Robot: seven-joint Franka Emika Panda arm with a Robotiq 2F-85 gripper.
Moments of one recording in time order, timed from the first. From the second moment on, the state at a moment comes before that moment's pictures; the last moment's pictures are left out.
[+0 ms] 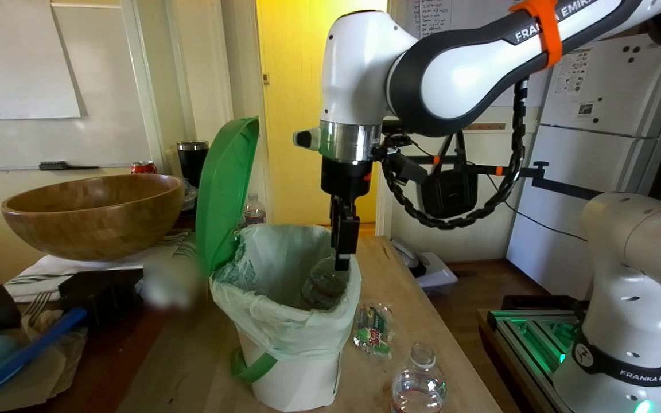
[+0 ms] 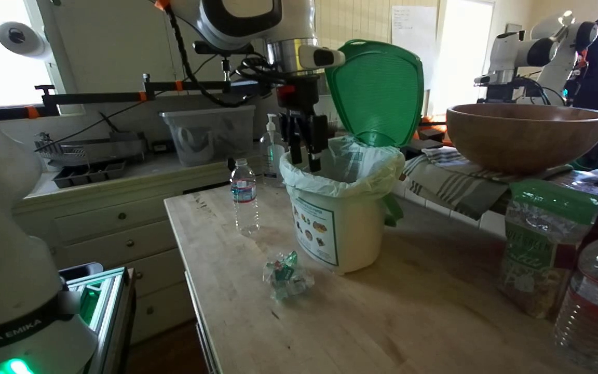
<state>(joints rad) -0.03 -0.25 -0.03 -2.28 -0.05 2.13 -0.15</state>
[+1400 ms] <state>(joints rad) -0.02 -0.40 -0.03 -2.25 -0.03 2.13 -0.16</state>
